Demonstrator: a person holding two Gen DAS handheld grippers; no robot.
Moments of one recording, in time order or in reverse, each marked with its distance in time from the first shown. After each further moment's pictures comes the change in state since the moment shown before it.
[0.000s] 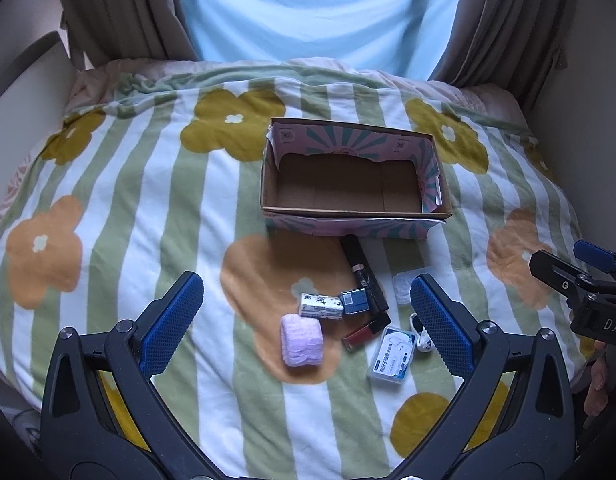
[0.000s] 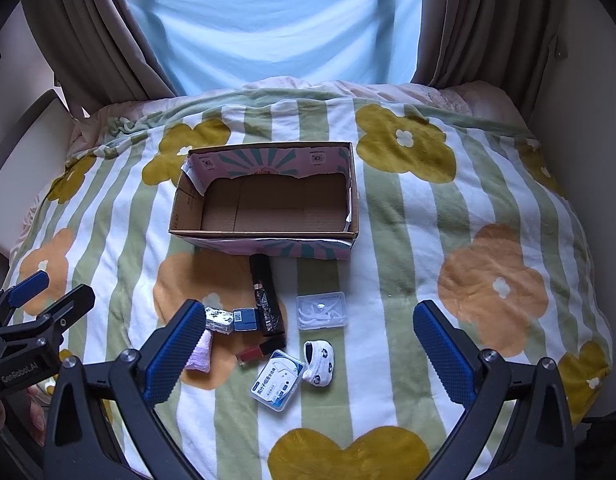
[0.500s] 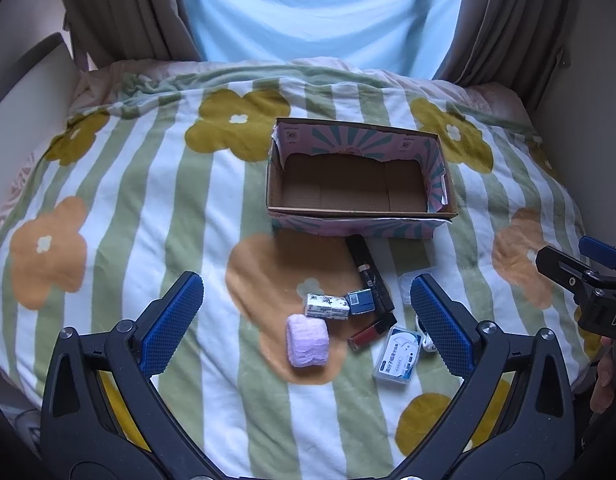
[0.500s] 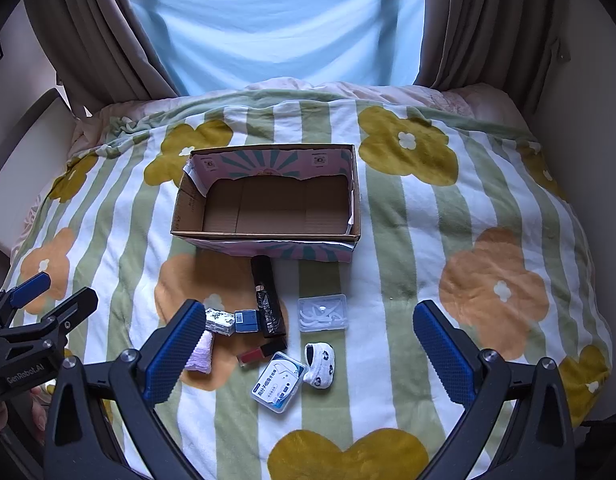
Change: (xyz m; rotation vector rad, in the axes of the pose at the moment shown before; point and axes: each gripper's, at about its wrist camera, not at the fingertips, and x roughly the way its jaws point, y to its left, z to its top) left arm 0.001 0.004 -0.004 0.003 -0.013 0.013; right arm 0.000 0.000 0.000 0.001 -0.001 0.000
